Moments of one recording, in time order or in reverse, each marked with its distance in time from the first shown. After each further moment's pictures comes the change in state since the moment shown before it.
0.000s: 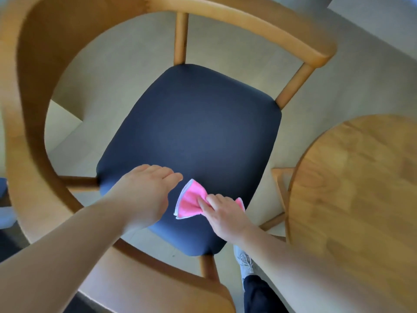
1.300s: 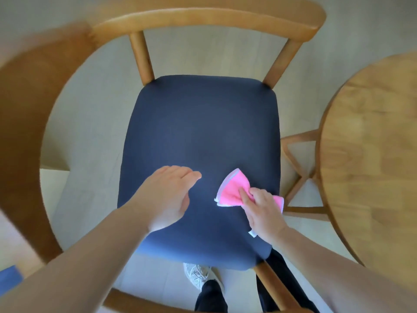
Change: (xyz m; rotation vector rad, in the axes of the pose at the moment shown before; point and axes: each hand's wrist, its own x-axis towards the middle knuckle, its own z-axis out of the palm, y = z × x) left_hand 0.089 -0.079 -0.027 -0.078 -0.016 0.409; right_hand 0.025 -0.004 -0.003 0.181 0.116 0.633
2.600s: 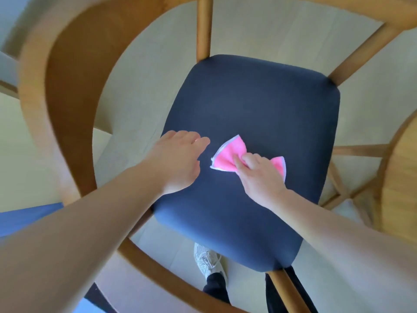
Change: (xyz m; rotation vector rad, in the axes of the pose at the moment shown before) left_hand -0.012 -0.033 -0.010 0.183 -0.098 -0.320; right_hand 0.104 -0.043 0.010 0.004 0.031 -0.362
